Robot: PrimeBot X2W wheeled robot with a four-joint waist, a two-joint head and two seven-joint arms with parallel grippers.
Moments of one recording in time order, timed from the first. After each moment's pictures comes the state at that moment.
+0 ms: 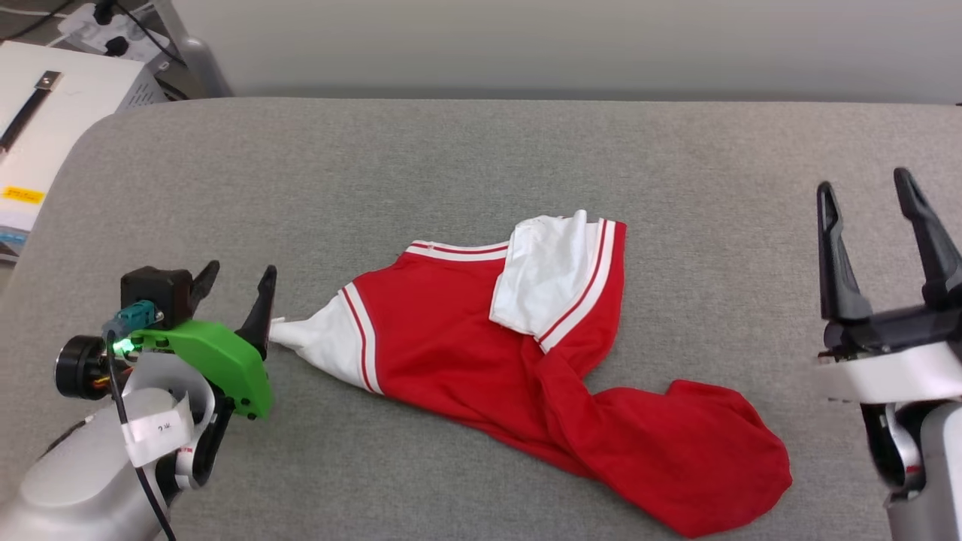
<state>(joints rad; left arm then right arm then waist) -0.60 0.72 -0.96 0.35 -1.06 0.21 -0.25 -0.17 -0.17 -0.02 -0.12 0.10 0.13 -0.26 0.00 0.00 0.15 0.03</state>
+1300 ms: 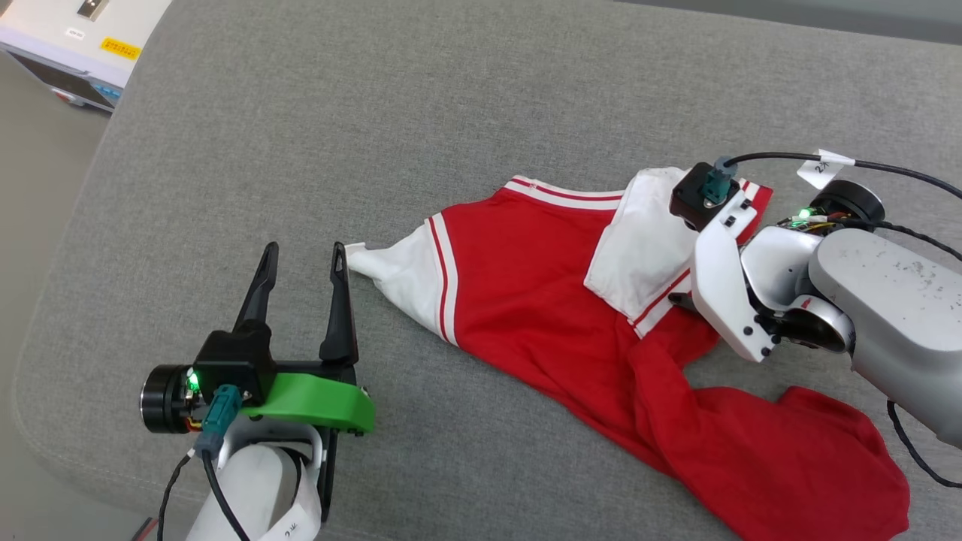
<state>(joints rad) -0.19 0.18 -0.24 0.05 -0.25 0.14 -0.26 -1.00 -0.58 1.22 0.39 0.90 0.13 0.68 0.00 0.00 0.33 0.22</state>
